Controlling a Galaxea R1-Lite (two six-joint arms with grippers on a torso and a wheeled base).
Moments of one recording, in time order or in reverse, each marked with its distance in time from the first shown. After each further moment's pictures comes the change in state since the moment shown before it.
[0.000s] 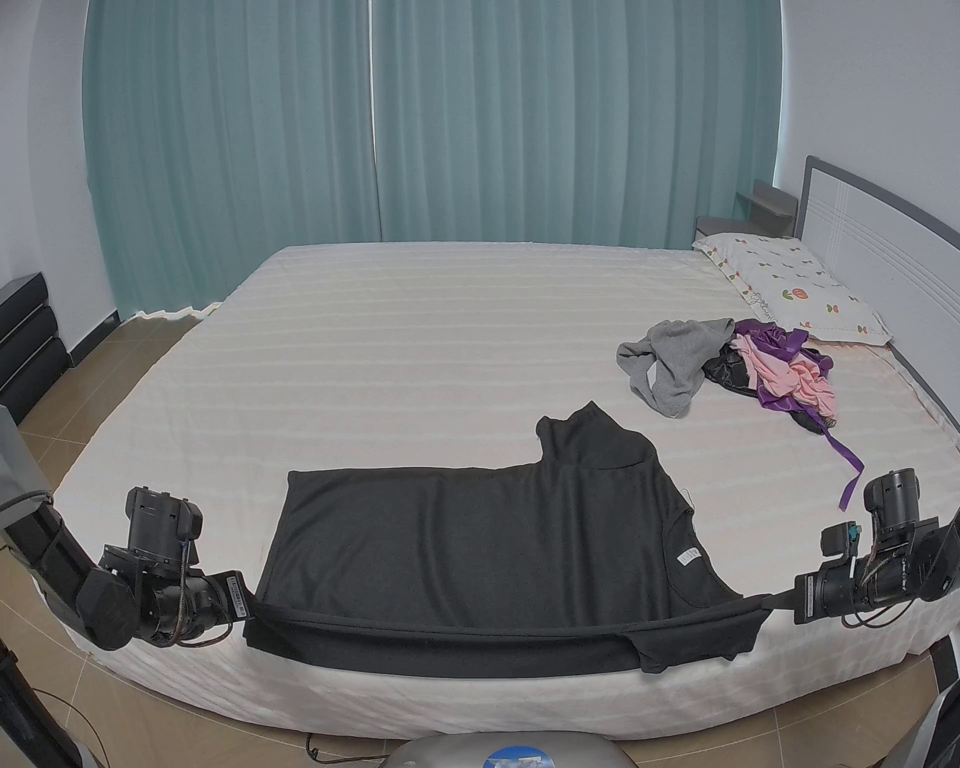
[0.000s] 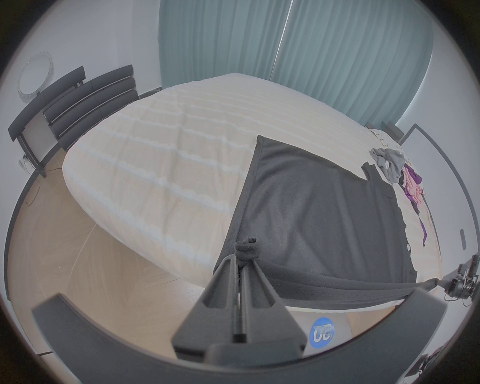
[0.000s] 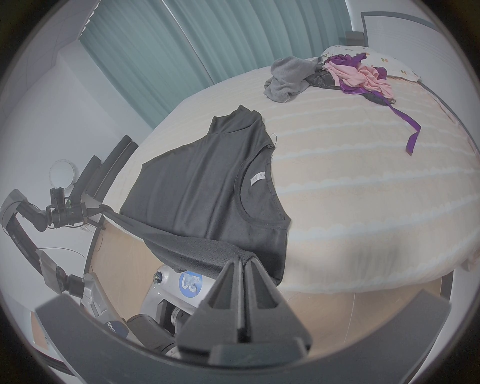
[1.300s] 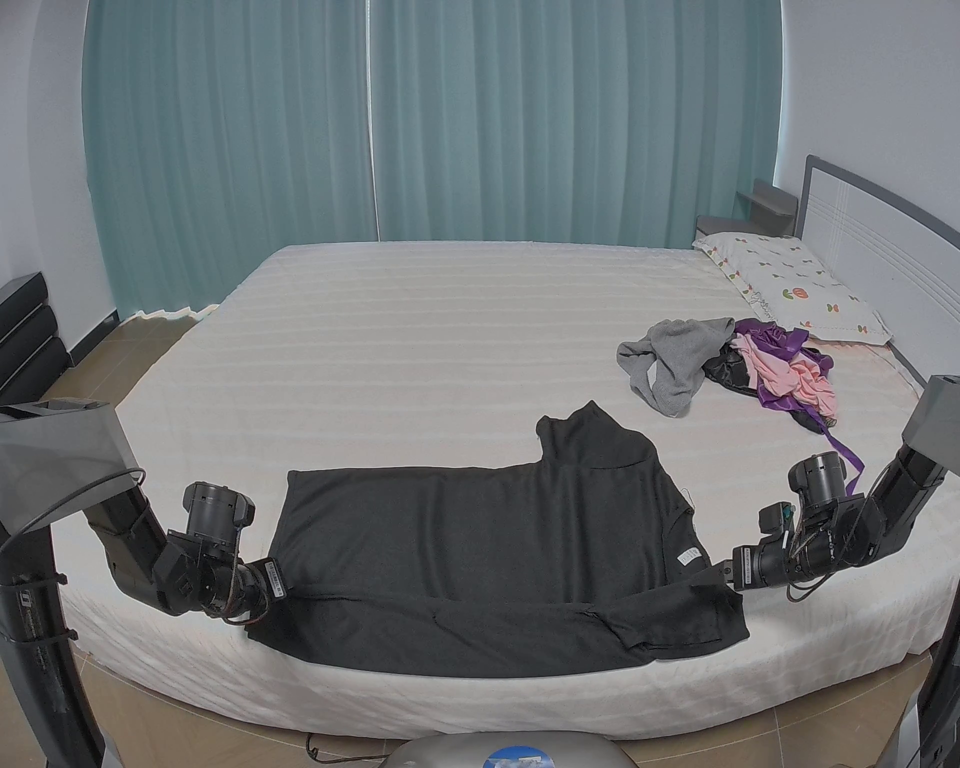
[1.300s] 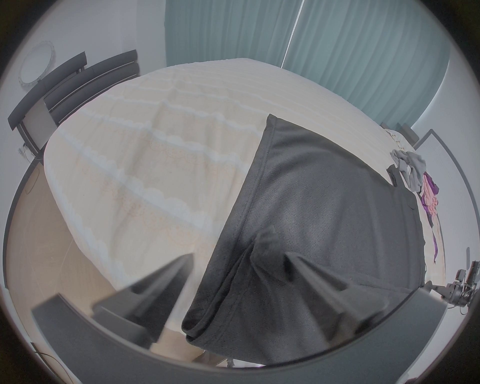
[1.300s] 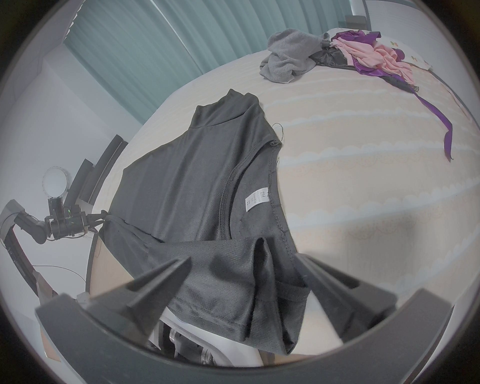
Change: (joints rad) left arm 0.009 0.327 -0.255 -0.007 -0.006 -0.056; right arm 0.099 0.348 -0.324 0.002 -0.056 0.109
